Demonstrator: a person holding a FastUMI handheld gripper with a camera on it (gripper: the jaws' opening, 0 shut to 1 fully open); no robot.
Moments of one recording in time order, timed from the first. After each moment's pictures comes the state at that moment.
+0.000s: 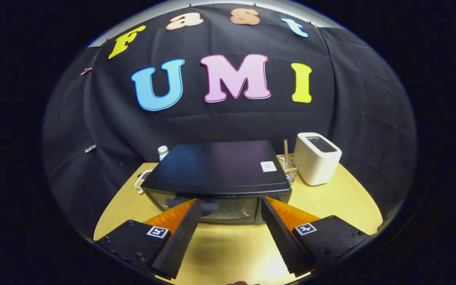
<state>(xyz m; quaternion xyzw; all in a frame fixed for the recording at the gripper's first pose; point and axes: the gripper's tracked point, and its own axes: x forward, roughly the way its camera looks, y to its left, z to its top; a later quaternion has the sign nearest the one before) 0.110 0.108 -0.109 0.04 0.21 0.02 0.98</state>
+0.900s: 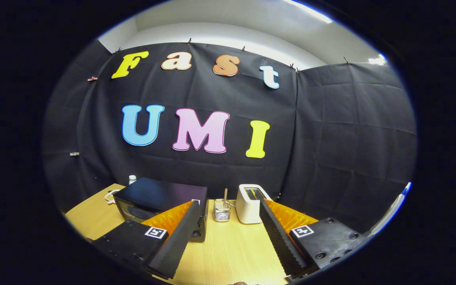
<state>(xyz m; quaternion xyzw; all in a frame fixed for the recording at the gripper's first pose) 0.013 -0.024 0.000 -0.04 0.04 -0.05 1.00</state>
